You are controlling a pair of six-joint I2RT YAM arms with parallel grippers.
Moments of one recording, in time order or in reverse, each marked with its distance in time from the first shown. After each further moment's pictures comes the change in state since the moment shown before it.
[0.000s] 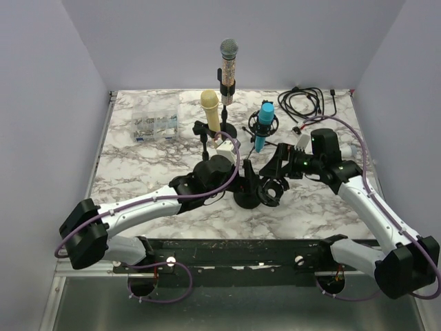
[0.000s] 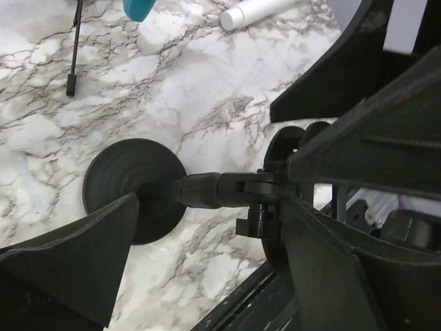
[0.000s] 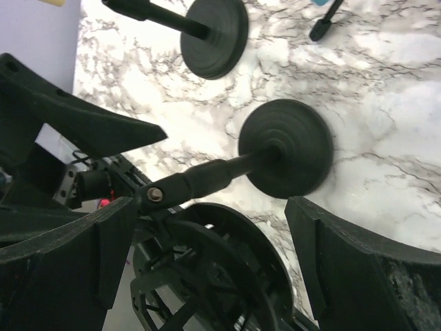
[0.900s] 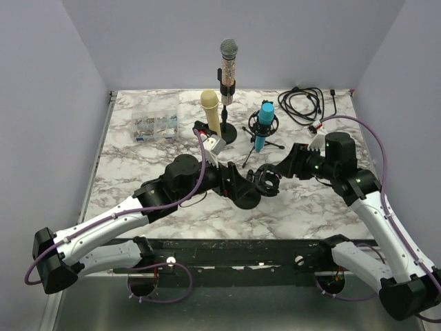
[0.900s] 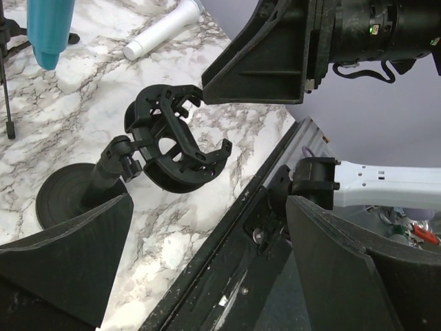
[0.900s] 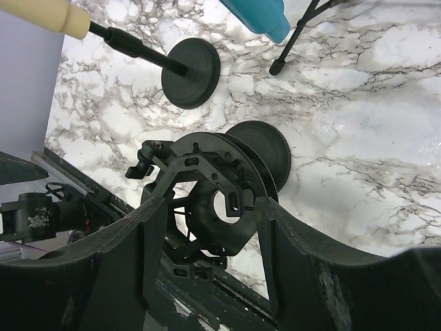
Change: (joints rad) left arm 0.024 -0.332 0.005 -0.113 0.241 0.116; right arm 0.001 -0.180 0.062 -0.137 0.198 -0.026
